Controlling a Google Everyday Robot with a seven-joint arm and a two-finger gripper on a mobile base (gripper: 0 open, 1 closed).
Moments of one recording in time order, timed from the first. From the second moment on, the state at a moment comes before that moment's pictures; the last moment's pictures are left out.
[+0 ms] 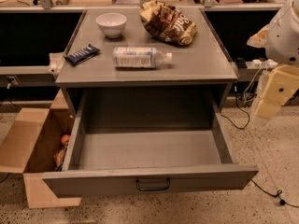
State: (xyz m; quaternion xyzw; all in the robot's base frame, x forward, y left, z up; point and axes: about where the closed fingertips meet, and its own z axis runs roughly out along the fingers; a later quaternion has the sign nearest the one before) arm 0.438 -0.216 0.977 -0.60 0.78 -0.04 0.16
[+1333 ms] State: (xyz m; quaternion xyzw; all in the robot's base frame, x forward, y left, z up) arm 0.553 -0.208 0.935 -0.63 0.74 0.04 0.25
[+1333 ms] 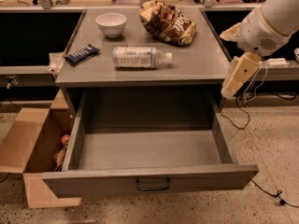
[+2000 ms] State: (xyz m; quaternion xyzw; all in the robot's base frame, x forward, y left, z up) arm 0.609 -0.185 0.919 -0.62 0.72 0.08 0.29
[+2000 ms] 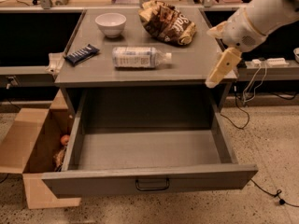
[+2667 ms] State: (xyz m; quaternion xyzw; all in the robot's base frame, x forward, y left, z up) arm 0.632 -0.138 0.926 -0.64 0.70 0.10 0.31
